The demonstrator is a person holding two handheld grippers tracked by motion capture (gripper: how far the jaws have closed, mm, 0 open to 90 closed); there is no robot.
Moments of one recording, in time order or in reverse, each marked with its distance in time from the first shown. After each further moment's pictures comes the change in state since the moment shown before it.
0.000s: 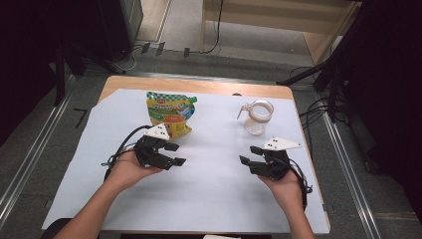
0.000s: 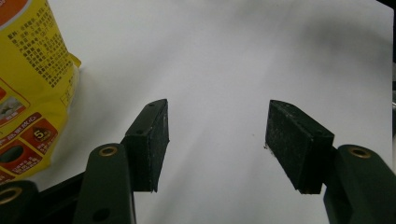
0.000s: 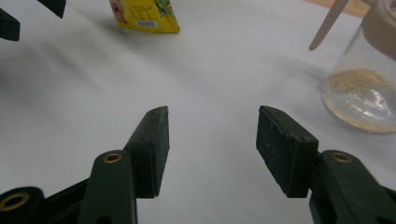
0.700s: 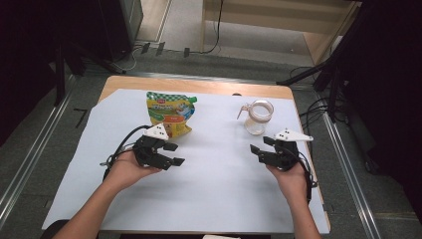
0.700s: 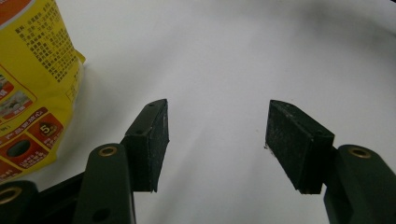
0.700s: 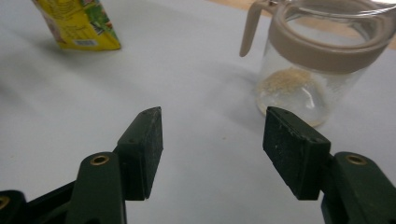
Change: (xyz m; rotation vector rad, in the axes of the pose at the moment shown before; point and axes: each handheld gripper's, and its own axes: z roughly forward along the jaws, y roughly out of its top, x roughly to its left) left arm 0.001 -0.002 -0.002 0.010 0.012 0.006; right arm -0.036 0.003 -0.002 -0.038 -0.128 0.068
